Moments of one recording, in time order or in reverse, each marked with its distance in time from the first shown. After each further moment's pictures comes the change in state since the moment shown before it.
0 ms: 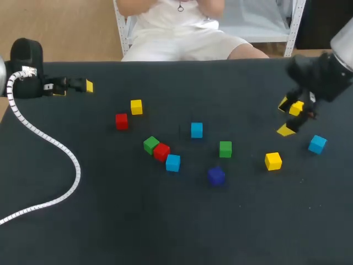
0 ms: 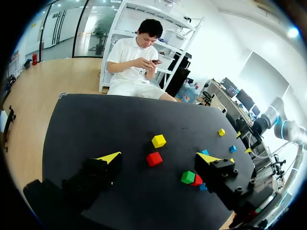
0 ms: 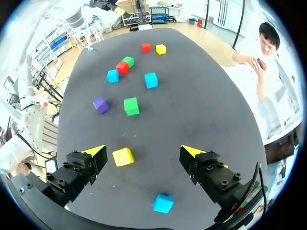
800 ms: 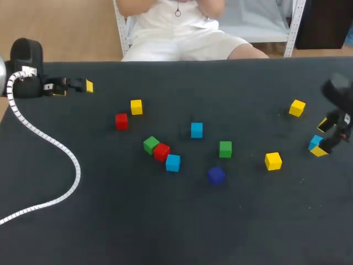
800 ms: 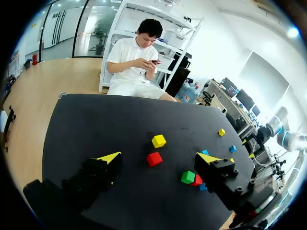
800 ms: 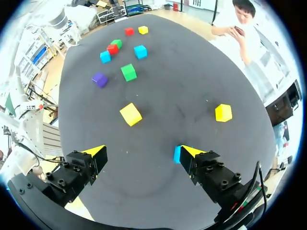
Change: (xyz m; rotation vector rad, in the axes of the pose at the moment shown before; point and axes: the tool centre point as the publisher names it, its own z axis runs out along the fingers) left arm 0.000 0.000 0.000 0.000 0.000 0.000; right arm 0.081 0.029 -0.024 0.090 0.072 0.209
